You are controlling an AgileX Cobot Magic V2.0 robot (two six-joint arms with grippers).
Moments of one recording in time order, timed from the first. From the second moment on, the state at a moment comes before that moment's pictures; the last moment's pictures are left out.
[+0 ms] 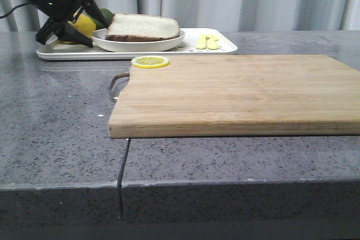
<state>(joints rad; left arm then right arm) -0.03 2.34 -2.15 -0.80 0.90 0.01 0.14 0.58 -0.55 1.39 0.05 -1.47</state>
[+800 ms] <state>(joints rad) -0.04 1.99 -2.15 -0.34 1.03 0.01 0.14 0.58 -0.55 1.39 0.05 -1.47</state>
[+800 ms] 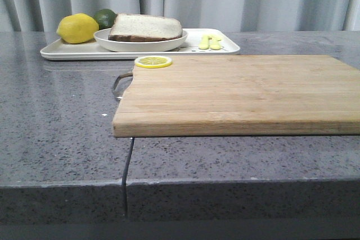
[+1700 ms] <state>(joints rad) -0.22 0.93 -0.80 -0.22 0.22 0.01 0.14 0.53 -0.49 1.40 0.00 -1.47</state>
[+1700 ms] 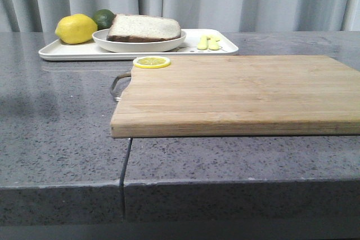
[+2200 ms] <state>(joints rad) -0.22 0.41 -0.35 -0.22 0.13 0.01 0.14 0.25 -0.28 1.40 -0.02 -1.47</state>
